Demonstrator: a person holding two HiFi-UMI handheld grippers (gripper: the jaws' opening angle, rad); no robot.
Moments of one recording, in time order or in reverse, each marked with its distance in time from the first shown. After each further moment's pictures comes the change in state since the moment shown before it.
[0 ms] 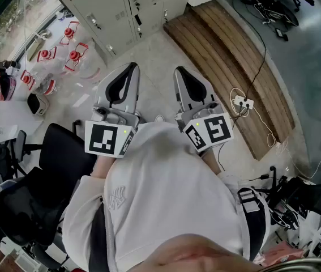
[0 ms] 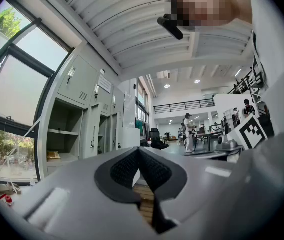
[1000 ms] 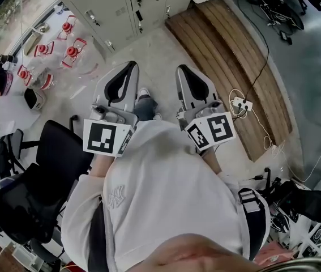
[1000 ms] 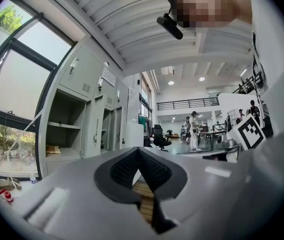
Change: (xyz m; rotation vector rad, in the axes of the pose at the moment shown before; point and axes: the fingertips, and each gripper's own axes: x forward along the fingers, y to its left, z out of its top) left arm 0.038 0.028 -0.020 -0.033 0.042 0.024; right arm 0.039 -0.034 -0.009 0.038 0.029 0.020
